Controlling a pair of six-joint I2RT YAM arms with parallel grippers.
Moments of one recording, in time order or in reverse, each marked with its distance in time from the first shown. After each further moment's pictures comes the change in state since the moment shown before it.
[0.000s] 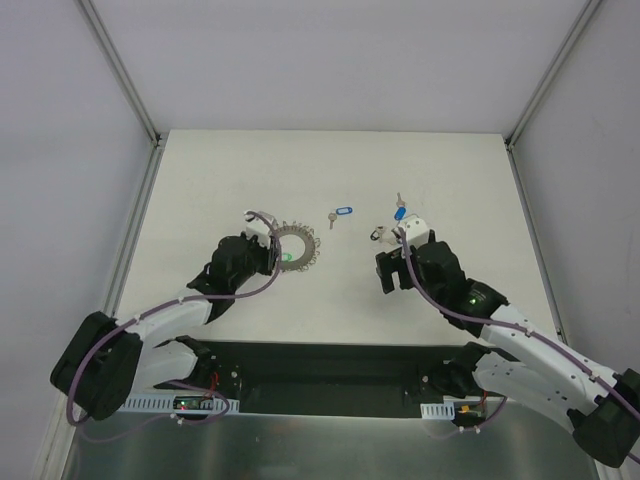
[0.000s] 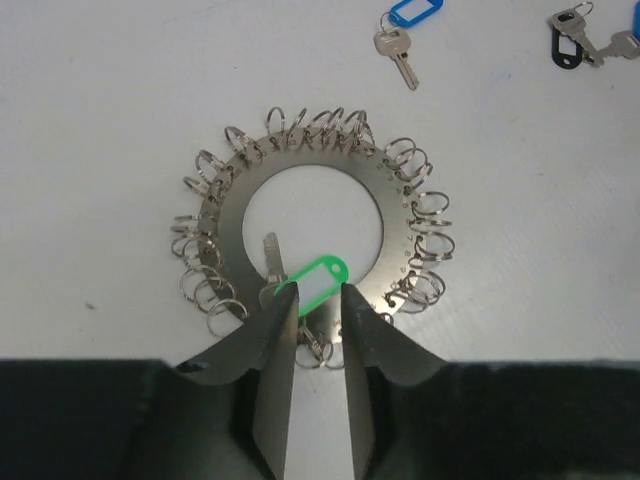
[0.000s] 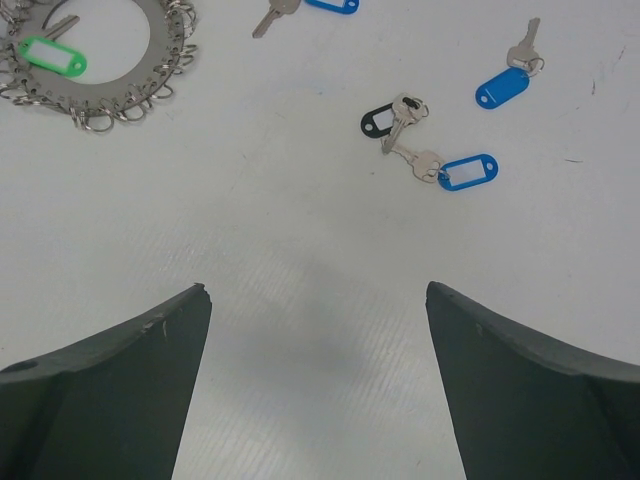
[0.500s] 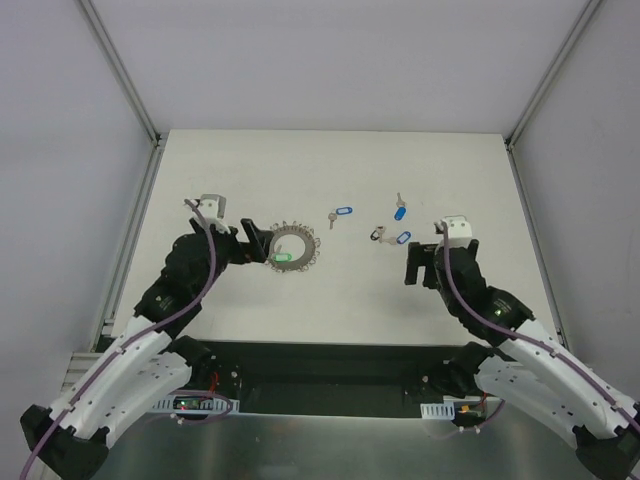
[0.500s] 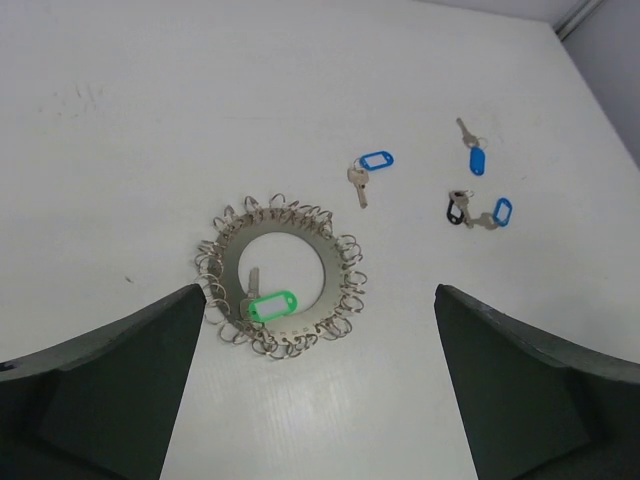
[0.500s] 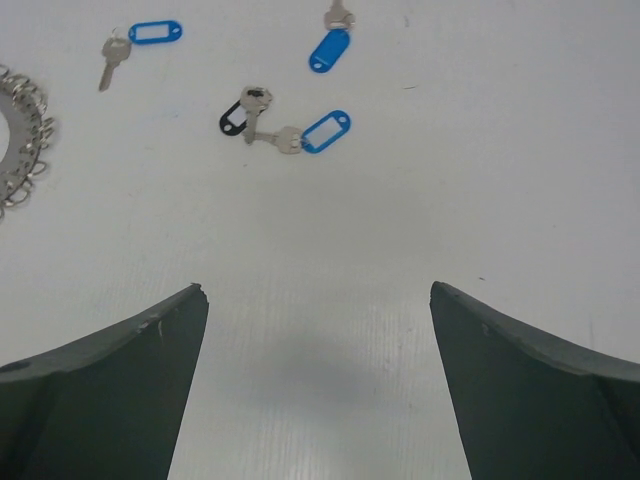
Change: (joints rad) left arm 0.000 -0.484 0.203 -0.547 -0.142 -0.304; right arm -0.024 -0.143 0.026 -0.203 0.258 0.199
